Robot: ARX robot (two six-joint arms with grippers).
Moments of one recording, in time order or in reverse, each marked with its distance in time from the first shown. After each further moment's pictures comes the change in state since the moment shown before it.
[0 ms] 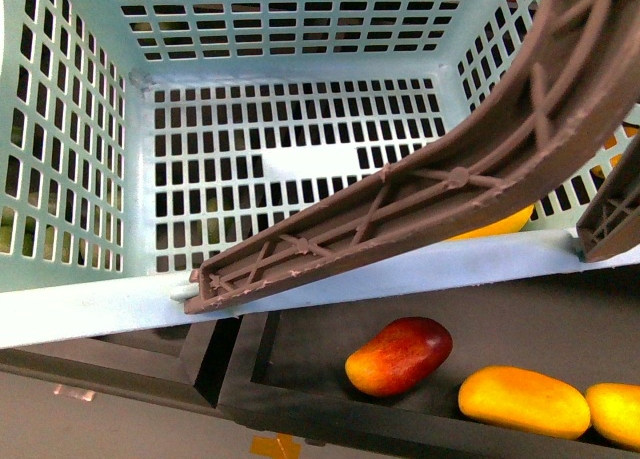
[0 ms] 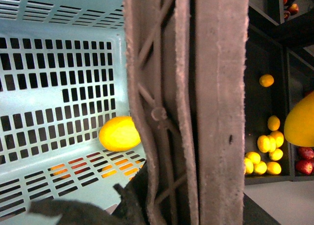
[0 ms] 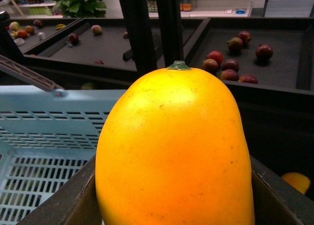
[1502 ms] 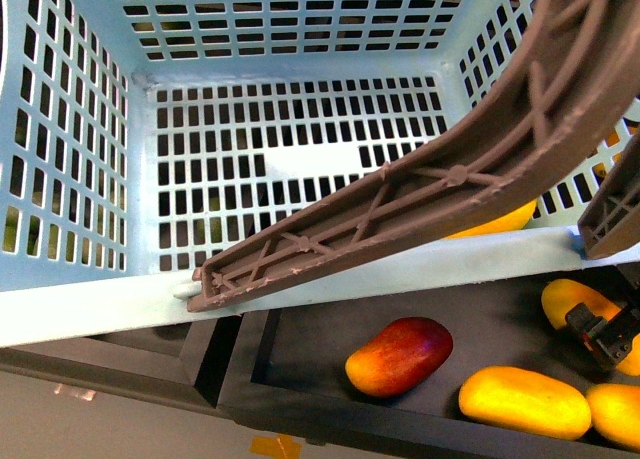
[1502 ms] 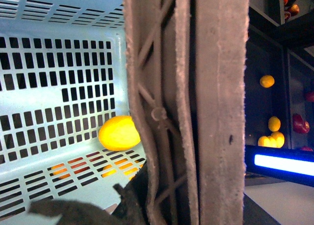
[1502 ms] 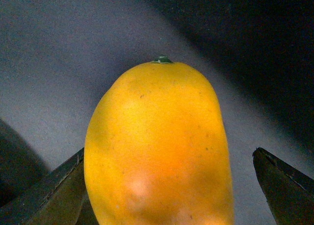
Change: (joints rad) left arm 0.000 0.000 0.000 0.000 -0.001 0.000; right arm -0.126 1.376 0.337 -0.079 0.207 -0.834
